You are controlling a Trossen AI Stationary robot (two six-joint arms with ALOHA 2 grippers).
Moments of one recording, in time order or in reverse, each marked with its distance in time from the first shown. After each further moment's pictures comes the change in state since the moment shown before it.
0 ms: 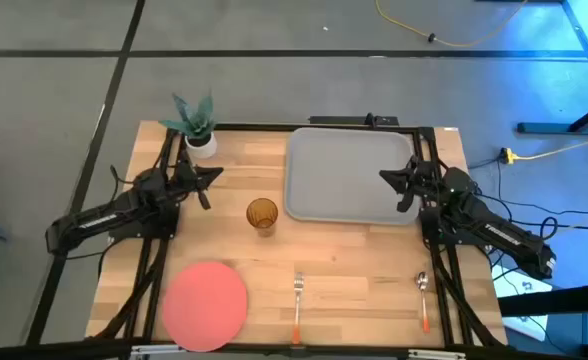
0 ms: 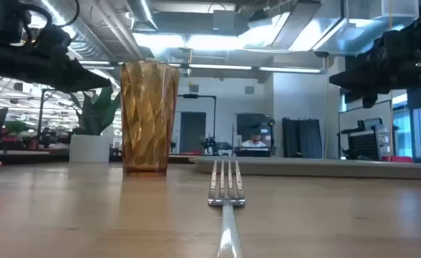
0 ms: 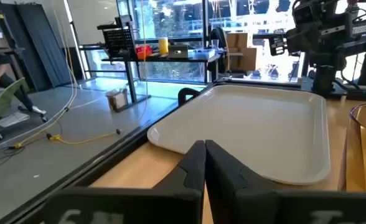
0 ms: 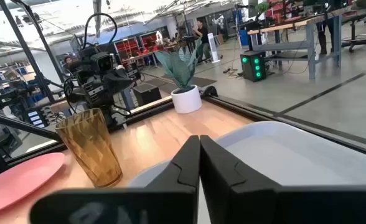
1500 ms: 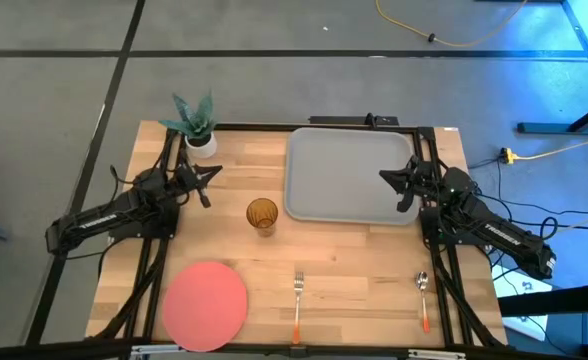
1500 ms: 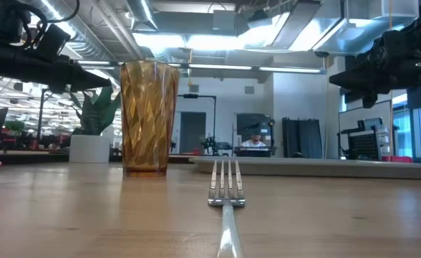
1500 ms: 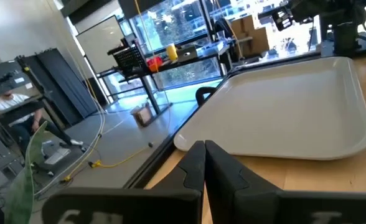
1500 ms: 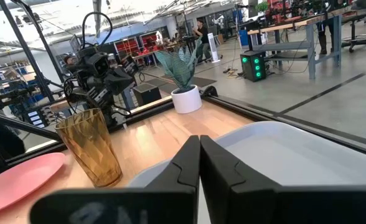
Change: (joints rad) left arm 0.000 0.000 0.000 0.006 -0.033 0.286; right arm 0.000 0.000 0.000 0.000 0.000 0.000
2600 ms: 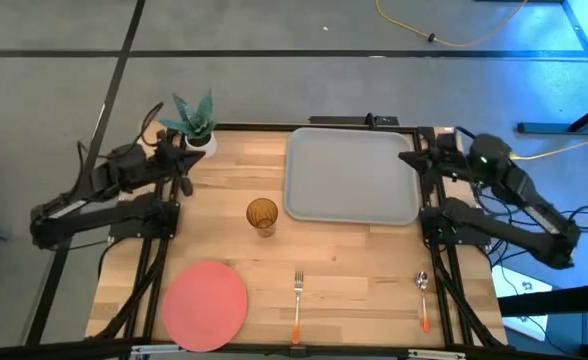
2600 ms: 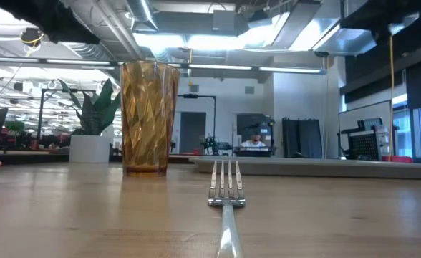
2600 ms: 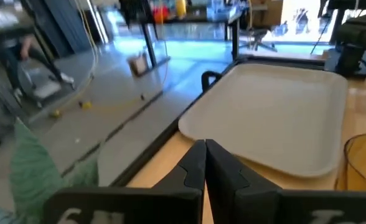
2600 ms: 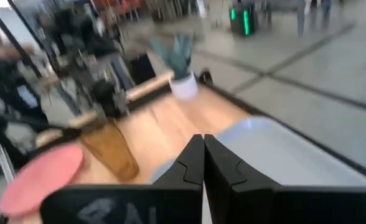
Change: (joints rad) left arm -0.001 0.306 0.610 -0.558 -0.064 -0.273; right arm 0.000 0.411 0.752 -0.640 0.024 -0.026
